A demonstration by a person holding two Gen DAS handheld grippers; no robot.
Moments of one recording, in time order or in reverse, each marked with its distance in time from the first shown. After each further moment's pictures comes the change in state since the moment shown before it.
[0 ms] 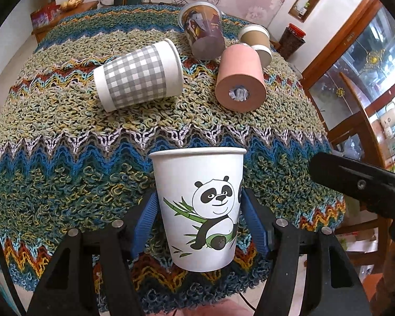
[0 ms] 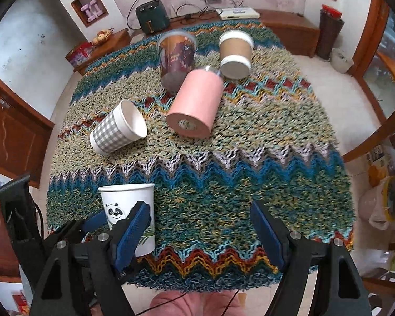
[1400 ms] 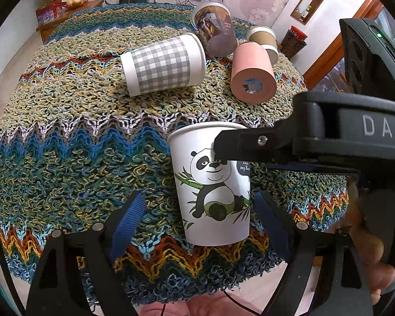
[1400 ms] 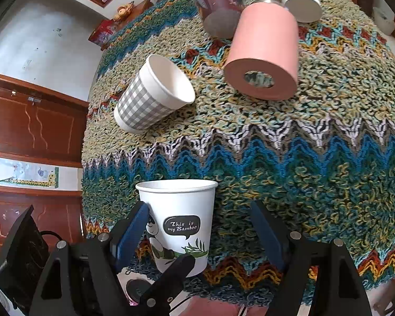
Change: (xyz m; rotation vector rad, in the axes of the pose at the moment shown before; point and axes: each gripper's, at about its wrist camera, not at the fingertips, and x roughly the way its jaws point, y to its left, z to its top) left arm -0.024 0.027 -0.028 -0.019 -0.012 -0.001; right arm 0.079 0.034 0.015 0.033 0.229 0.295
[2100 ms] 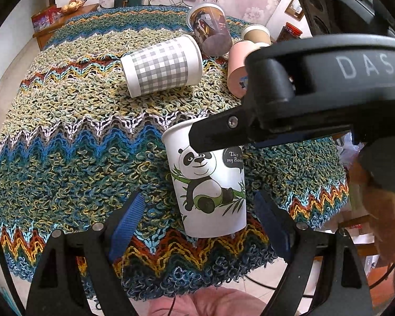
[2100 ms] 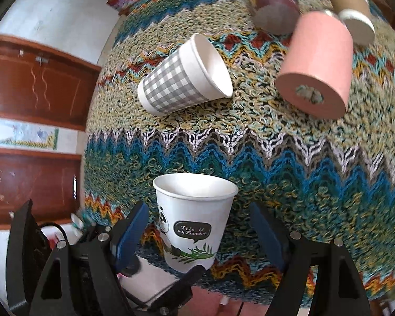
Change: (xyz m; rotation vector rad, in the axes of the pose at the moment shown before) left arm -0.019 0.004 -0.015 0.038 -0.001 0.001; right arm 0.022 0.051 0.026 -0.181 0.150 -0.030
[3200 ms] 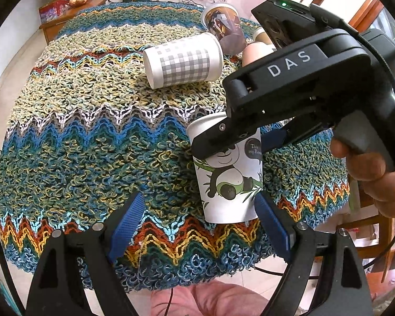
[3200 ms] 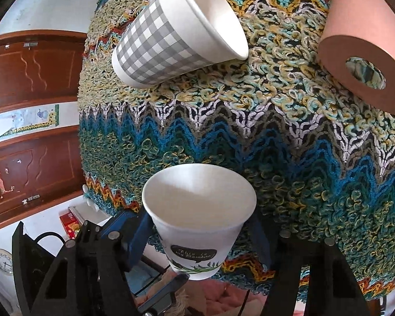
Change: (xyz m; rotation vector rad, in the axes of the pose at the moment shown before) left arm -0.027 0.042 -0.012 -0.045 0.016 0.003; right arm 0.076 0.002 0.038 0.061 0.269 0.071
